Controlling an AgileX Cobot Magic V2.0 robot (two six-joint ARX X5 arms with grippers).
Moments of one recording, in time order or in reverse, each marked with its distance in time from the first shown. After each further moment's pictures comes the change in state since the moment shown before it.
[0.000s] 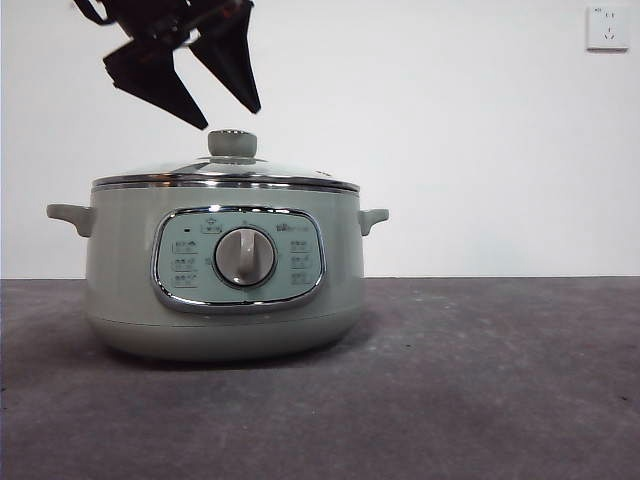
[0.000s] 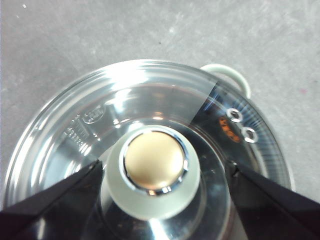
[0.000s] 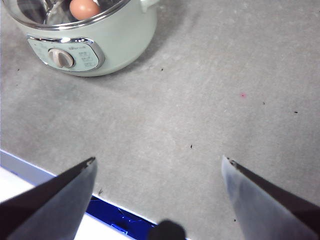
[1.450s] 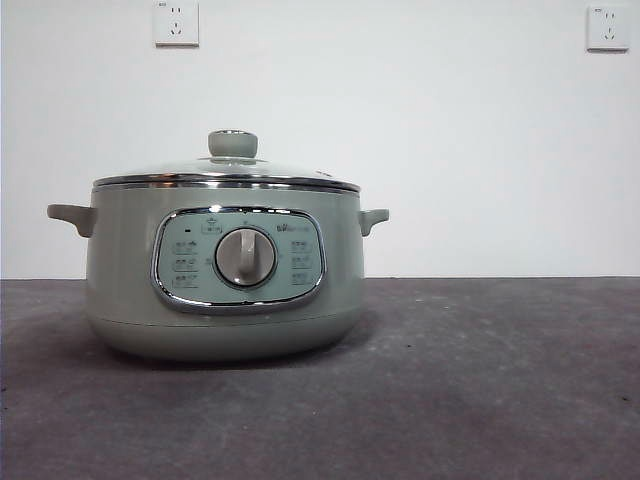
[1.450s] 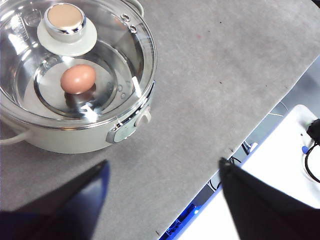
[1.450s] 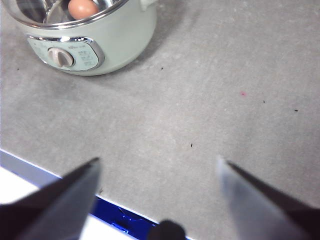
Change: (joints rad) left arm 0.000 -0.512 0.000 -0.602 0.172 -0.067; right arm 0.000 0.000 0.000 -0.004 0.000 0.003
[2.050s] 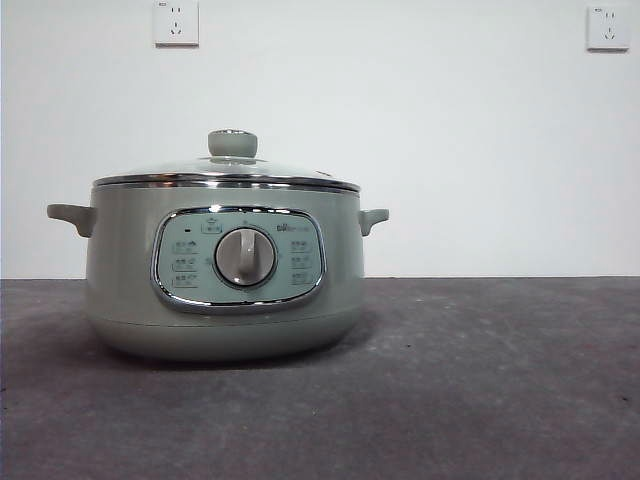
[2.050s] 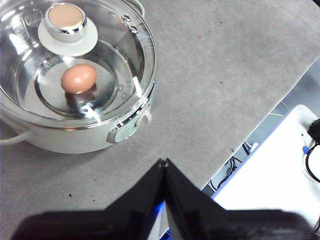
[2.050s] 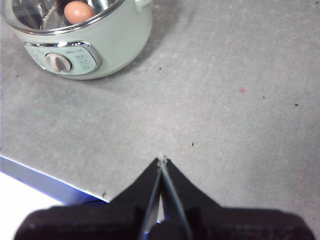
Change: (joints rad) left arm 0.000 0.000 0.000 0.000 -0.002 0.000; right arm 0.000 0.000 0.000 0.000 0.006 0.049
